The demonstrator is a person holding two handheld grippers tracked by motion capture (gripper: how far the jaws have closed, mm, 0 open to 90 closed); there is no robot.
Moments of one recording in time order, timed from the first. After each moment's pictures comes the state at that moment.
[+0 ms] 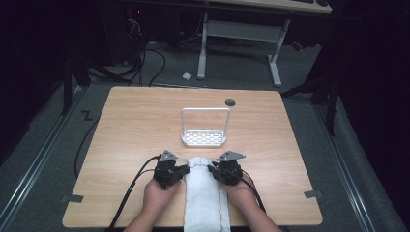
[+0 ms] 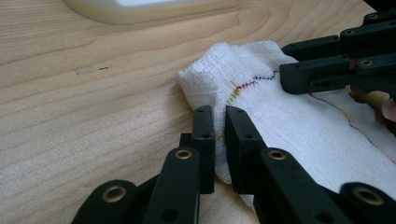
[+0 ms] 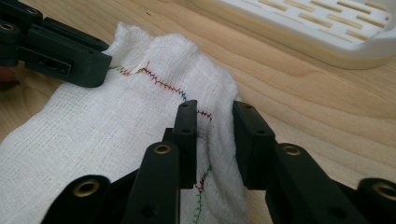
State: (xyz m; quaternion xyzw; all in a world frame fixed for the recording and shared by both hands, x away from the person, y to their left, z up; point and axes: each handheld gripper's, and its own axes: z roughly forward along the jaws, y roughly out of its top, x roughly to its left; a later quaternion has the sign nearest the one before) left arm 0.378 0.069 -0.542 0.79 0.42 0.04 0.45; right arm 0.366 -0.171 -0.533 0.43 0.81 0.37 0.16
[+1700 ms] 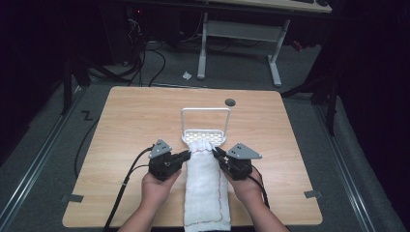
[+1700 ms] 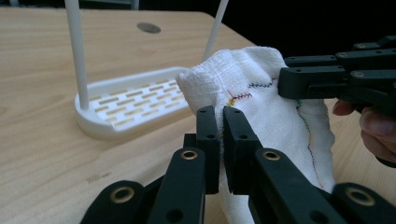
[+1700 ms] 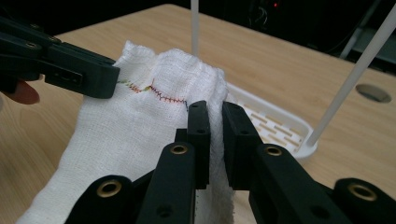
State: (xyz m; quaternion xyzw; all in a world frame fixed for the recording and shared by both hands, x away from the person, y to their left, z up) left arm 0.366 0.076 -0.468 0.73 0.37 0.10 0.56; right arm 0.344 -0.181 -0.460 0.37 0.76 0.47 0.27
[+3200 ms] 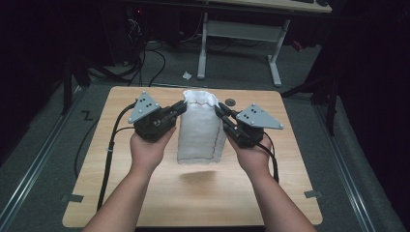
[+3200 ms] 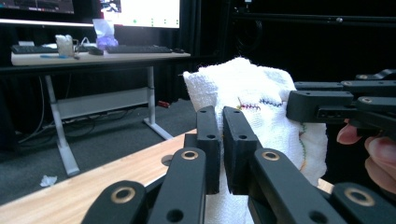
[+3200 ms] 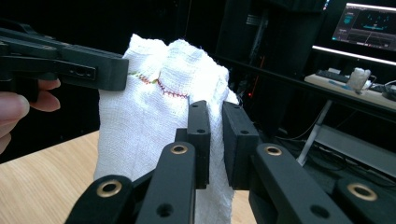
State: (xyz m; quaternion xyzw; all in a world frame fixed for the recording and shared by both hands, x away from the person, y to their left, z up) left arm 0.387 0.085 -0.324 0.69 0.28 0.23 0.63; right arm 0.358 -0.175 -0.326 0.31 0.69 0.55 0.36
